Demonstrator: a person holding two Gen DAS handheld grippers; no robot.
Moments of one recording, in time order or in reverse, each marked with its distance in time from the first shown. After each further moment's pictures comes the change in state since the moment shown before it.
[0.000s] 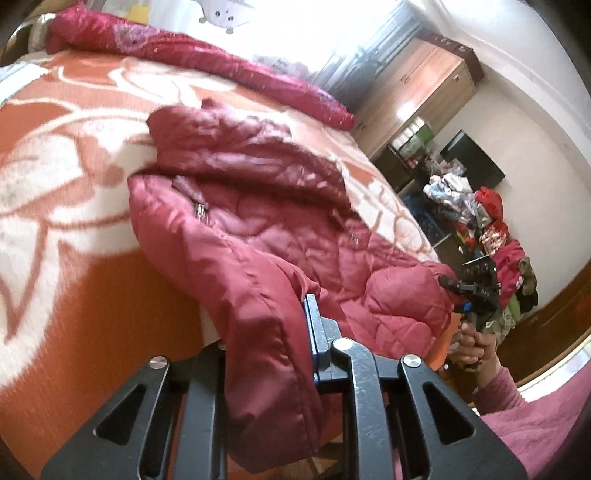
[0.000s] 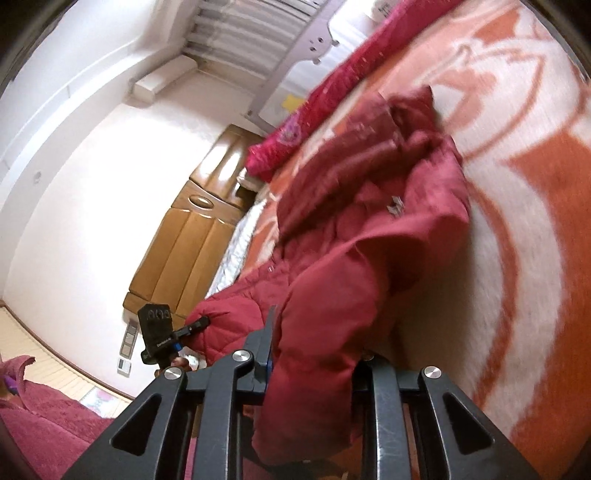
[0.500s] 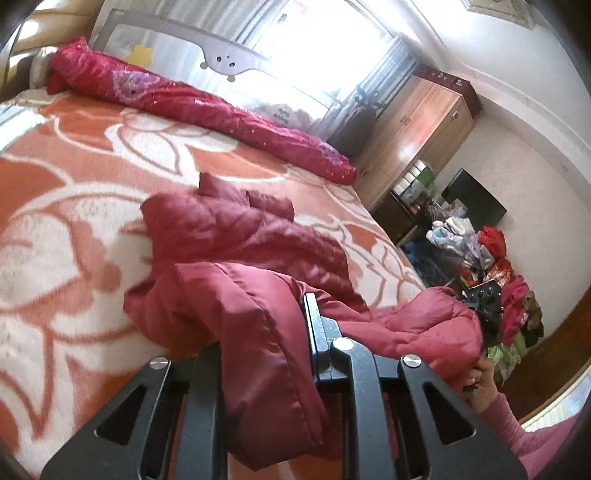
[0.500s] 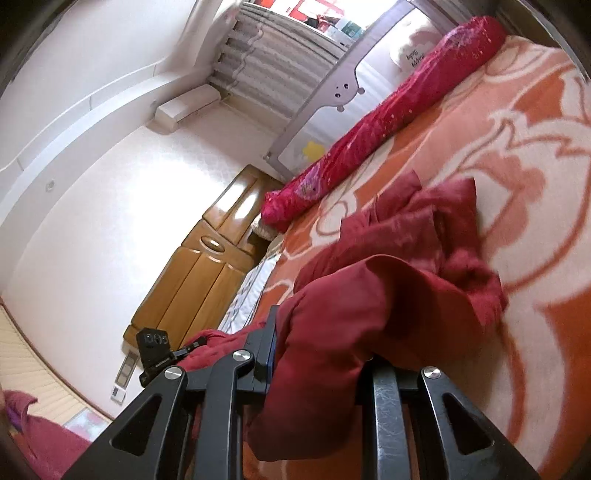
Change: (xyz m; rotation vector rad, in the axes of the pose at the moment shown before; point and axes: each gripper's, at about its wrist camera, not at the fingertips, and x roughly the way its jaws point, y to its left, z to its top) left arm 0.009 0.001 0.102 0.009 -0.167 0.011; right arm 0.017 0.030 0.109 -0.082 -0.164 0.019
